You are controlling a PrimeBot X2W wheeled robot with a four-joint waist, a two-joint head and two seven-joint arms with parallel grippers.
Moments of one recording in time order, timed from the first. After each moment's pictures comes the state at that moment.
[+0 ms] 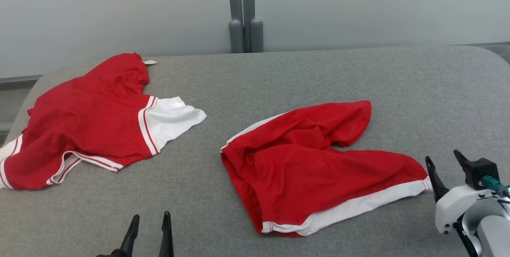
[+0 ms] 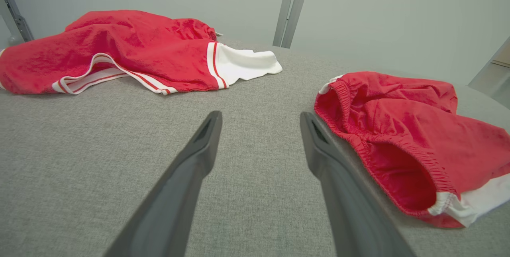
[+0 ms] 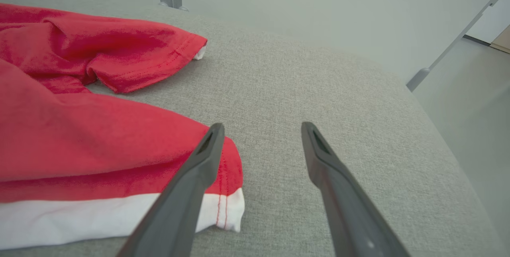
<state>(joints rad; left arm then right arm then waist) 0.21 0.05 -0.12 0.14 -0.30 -0.05 -0.26 -0.25 -0.33 0.07 0.69 0.10 0.13 -0.23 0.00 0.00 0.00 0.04</state>
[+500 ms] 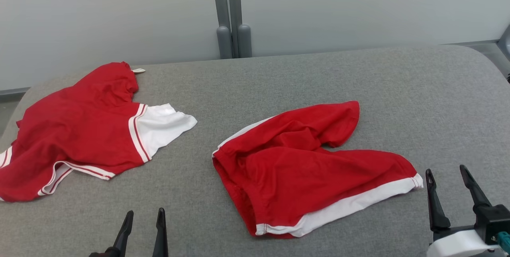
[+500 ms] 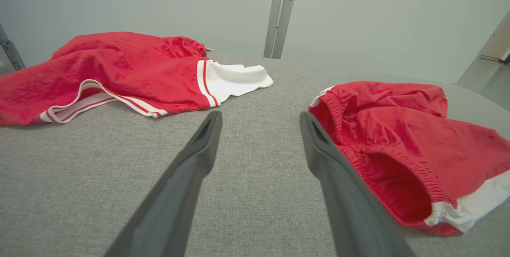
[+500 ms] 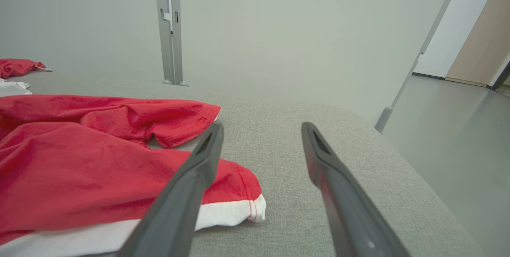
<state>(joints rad) 0.20 0.05 -0.08 0.13 -0.25 -0.08 -0.26 0.13 -0.10 -0.15 0.07 -0.05 0.13 -0.26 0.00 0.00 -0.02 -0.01</state>
